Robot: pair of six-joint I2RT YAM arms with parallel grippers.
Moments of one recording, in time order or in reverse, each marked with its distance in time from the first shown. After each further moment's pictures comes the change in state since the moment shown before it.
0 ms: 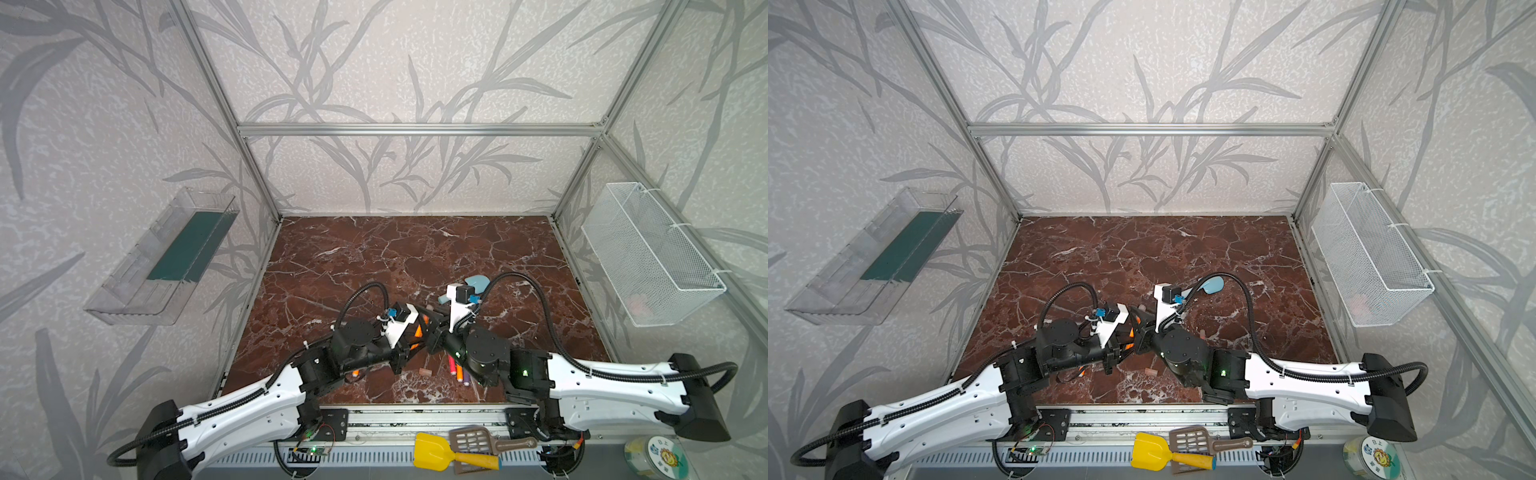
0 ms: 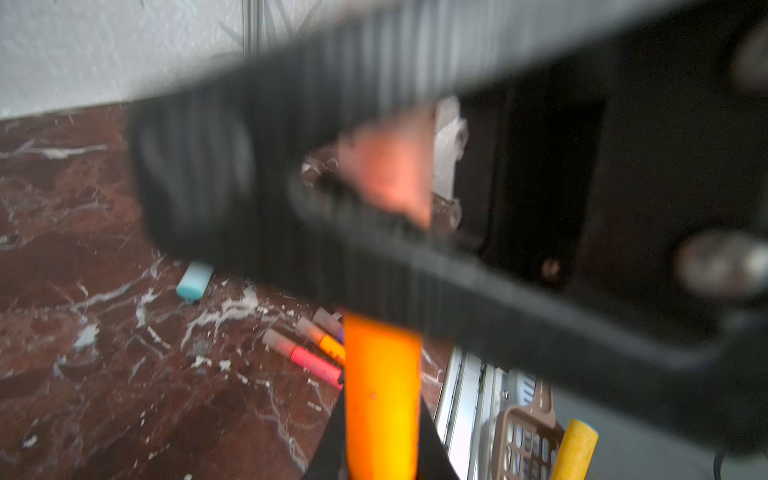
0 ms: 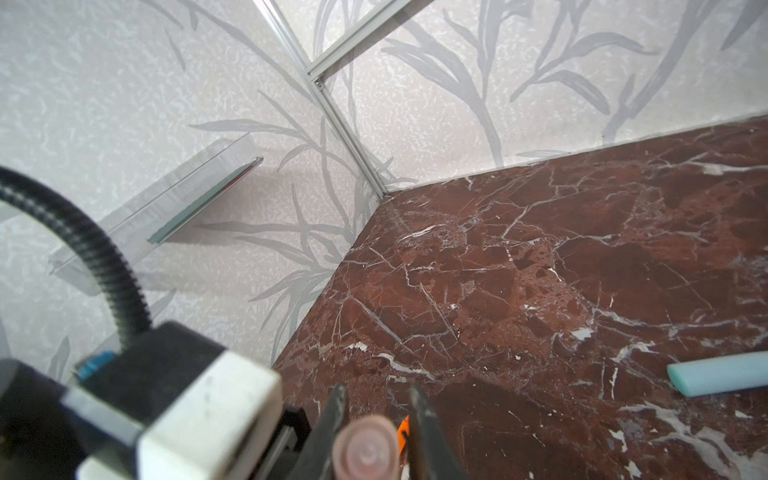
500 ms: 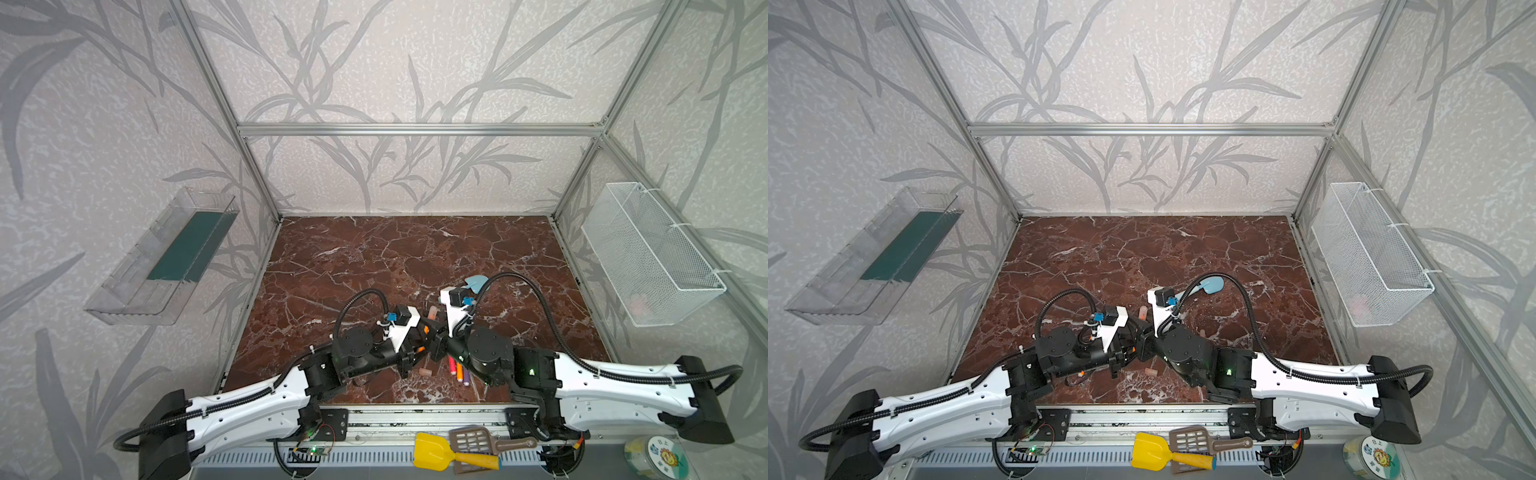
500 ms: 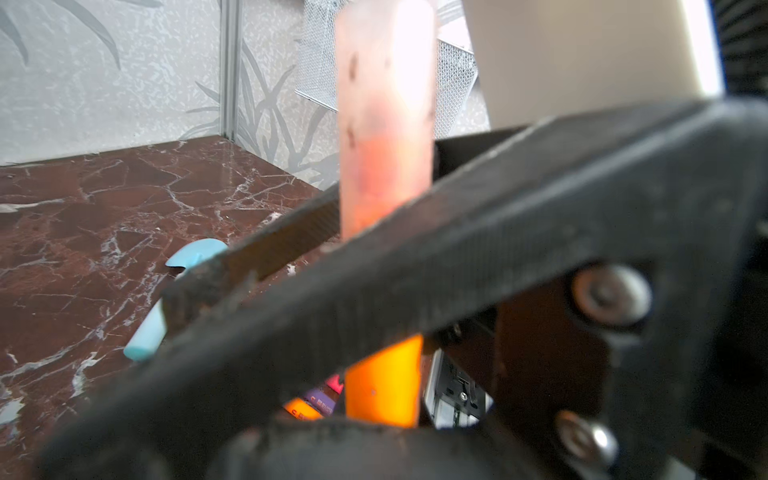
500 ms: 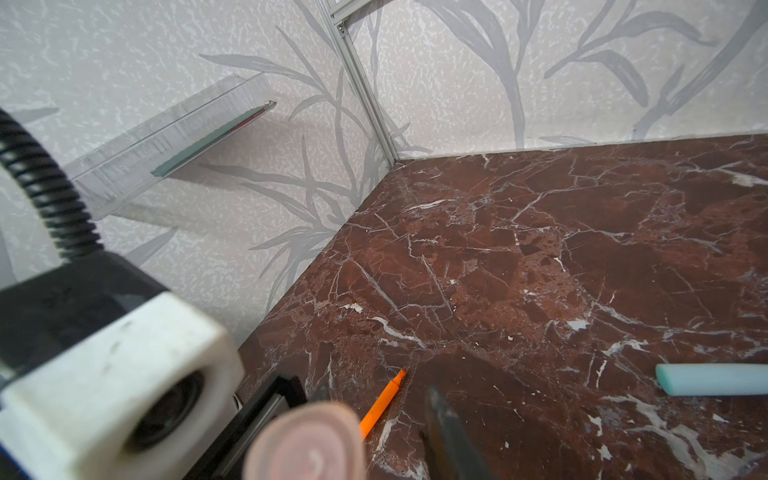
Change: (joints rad) left arm -0.078 0.029 -0.058 0.206 -0.066 -0.040; right arm -0.021 -0.026 0.006 -0.083 -0.106 -0.058
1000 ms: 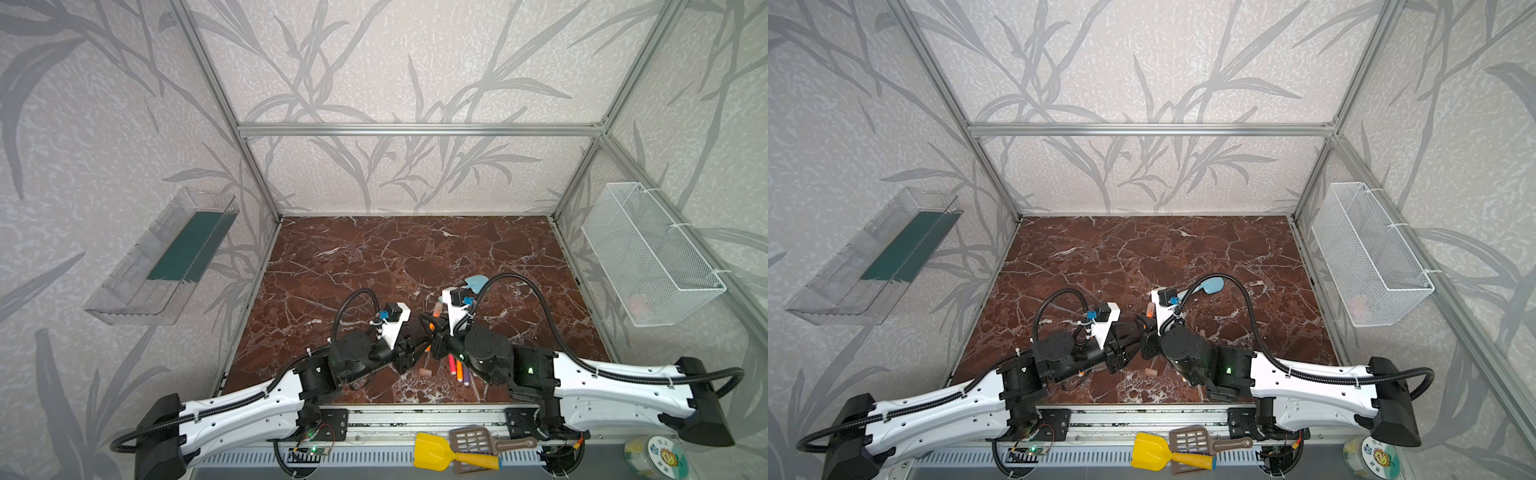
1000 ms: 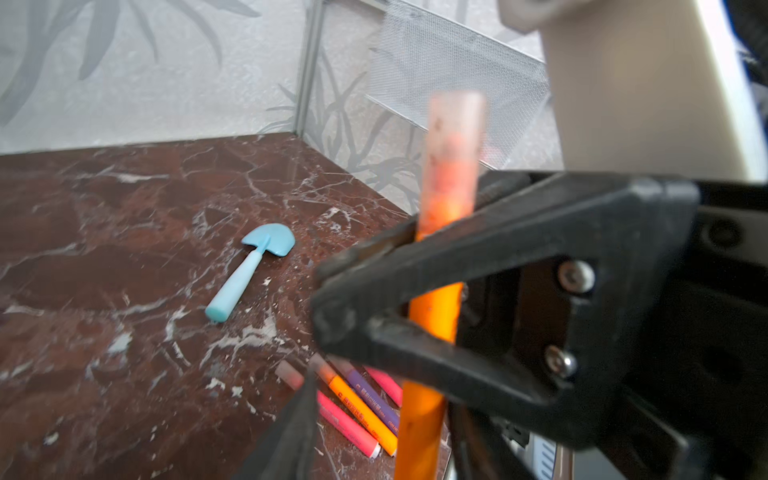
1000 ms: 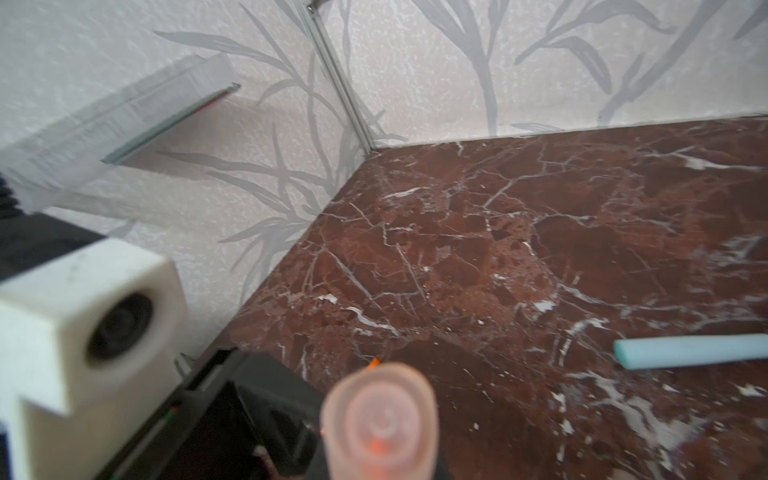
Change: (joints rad) left arm -0.011 -0.074 -0.016 -0.136 -0.227 -0.090; right arm -0.040 -0.007 -0.008 -0.118 0.035 0.005
